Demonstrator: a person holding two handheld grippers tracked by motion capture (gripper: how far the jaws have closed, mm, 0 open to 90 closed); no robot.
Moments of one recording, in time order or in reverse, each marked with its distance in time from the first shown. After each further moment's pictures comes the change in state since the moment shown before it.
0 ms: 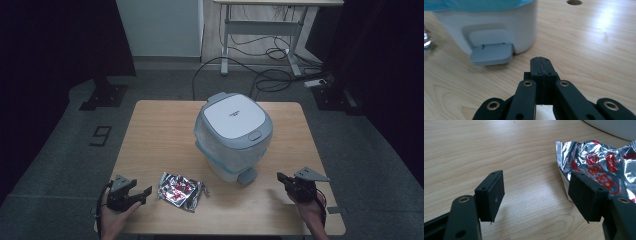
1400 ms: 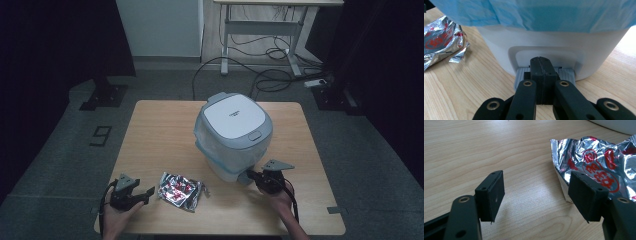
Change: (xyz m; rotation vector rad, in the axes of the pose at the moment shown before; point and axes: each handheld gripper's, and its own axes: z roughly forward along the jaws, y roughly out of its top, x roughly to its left) left arm -0.005 0.003 0.006 0.021 -0.008 0.042; right arm 0.049 0.025 0.068 0.055 0.209 -0.045
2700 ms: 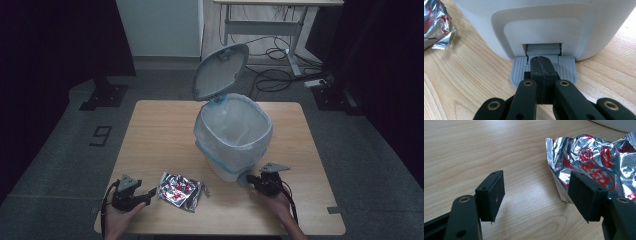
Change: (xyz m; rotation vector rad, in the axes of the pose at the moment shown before) left arm -0.005 0.001 0.002 0.012 -0.008 0.009; right arm -0.004 -0.018 0.015 0.087 -0.010 0.049
